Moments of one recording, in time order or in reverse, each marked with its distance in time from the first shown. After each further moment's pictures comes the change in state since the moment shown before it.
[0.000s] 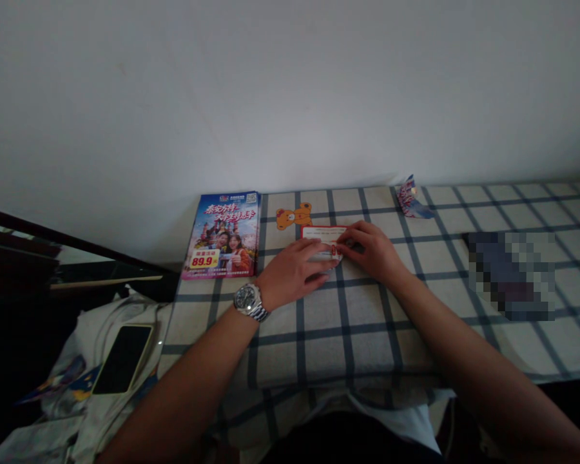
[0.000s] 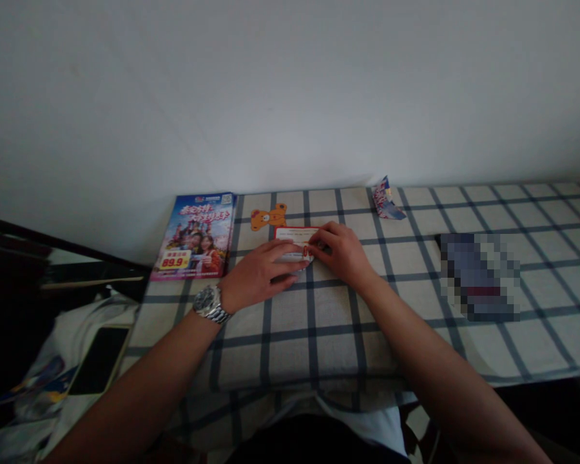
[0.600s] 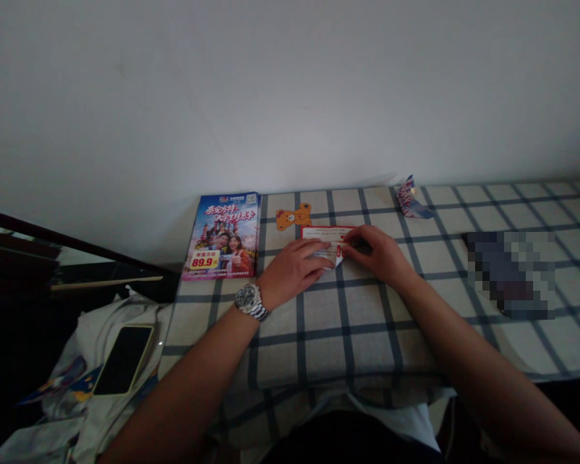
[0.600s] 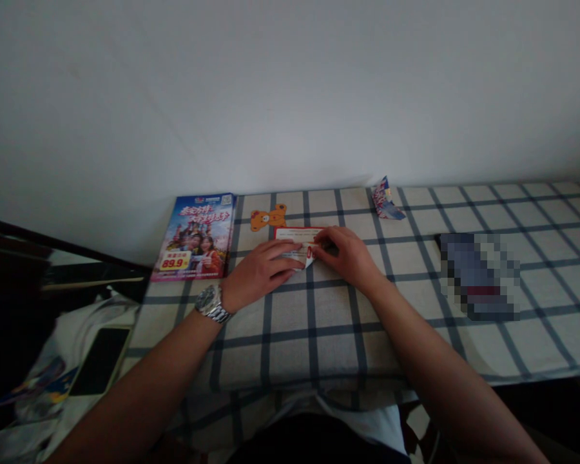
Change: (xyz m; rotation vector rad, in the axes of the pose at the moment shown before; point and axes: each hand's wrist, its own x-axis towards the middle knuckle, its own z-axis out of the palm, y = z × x) left_hand -0.001 -0.006 0.007 -0.070 0.032 -0.059; right_hand -0.009 -0.003 -0.011 0.109 -0.020 0.103
